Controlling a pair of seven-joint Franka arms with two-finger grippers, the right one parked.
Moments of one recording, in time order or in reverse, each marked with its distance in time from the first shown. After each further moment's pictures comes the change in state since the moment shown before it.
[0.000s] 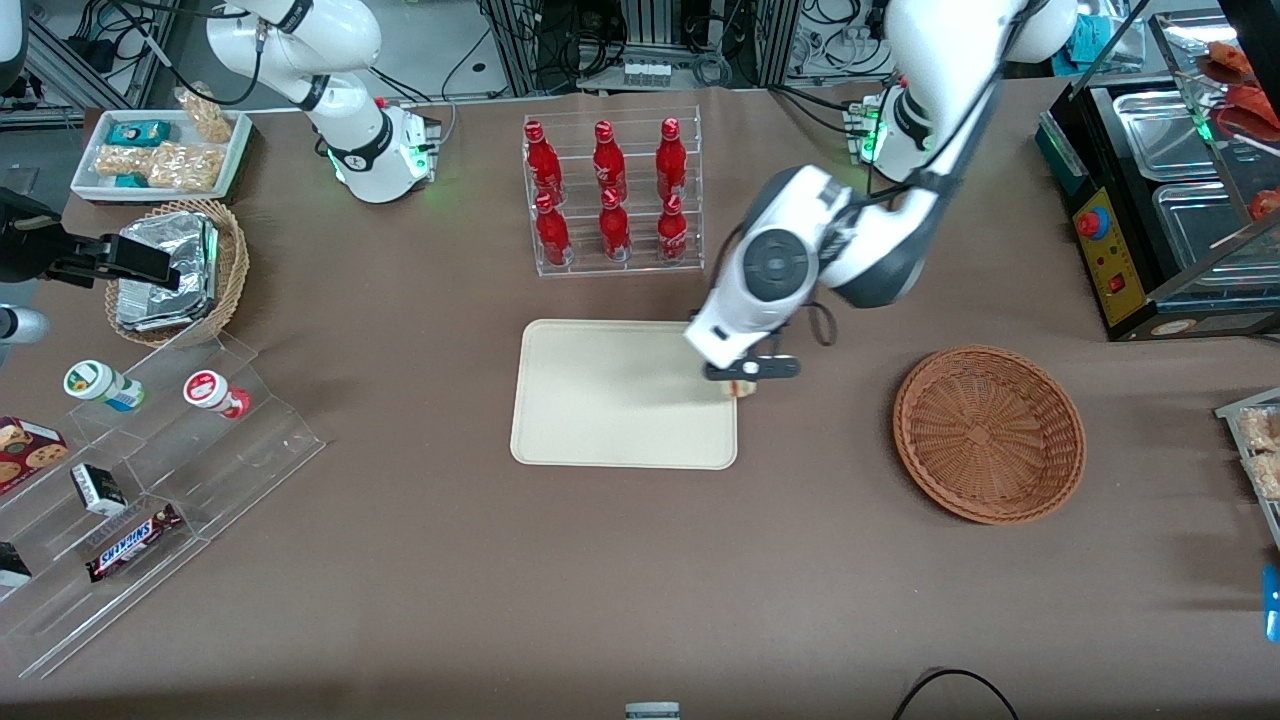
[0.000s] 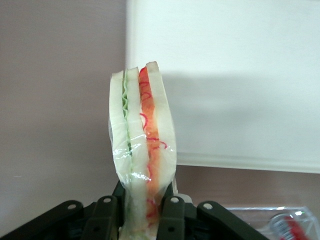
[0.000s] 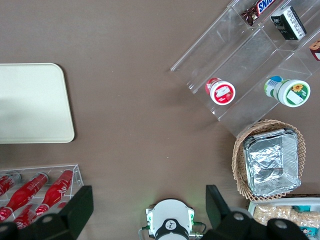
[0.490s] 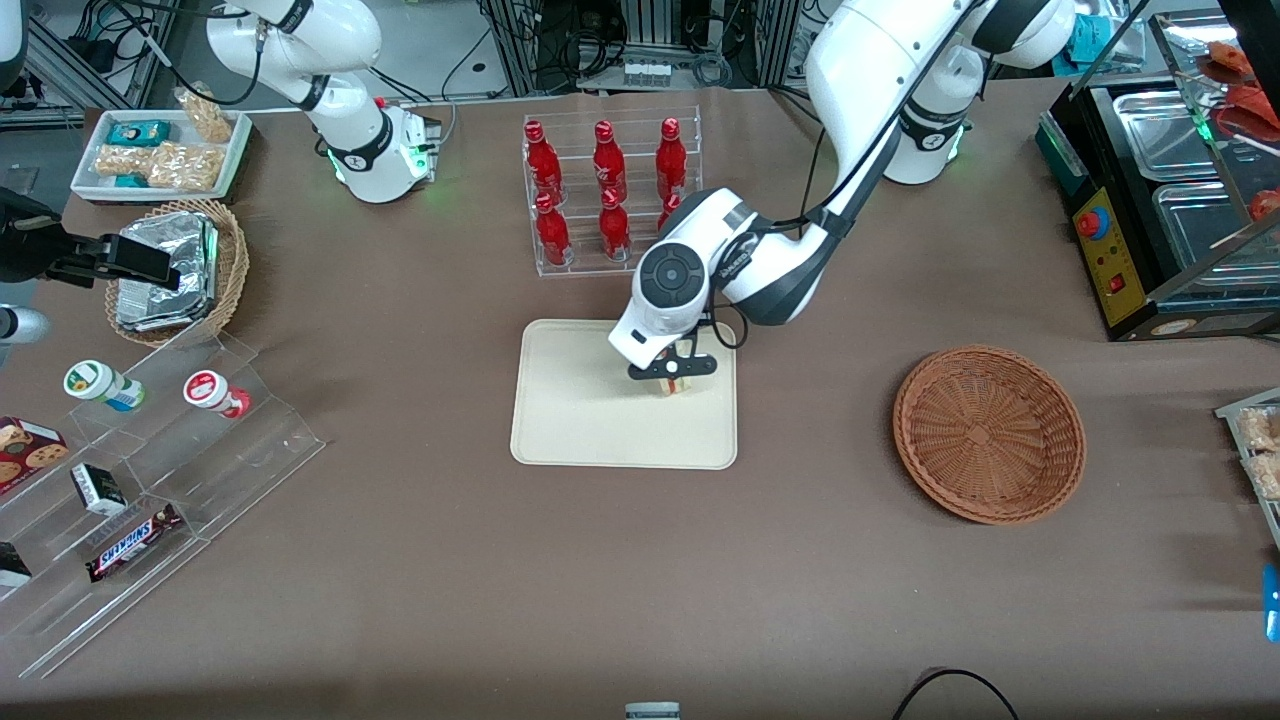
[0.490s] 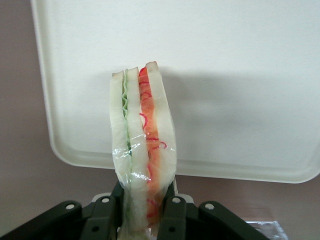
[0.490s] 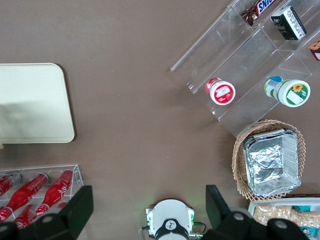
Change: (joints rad) arm -0.110 0.156 0.001 0.122 0.000 0.069 -0.109
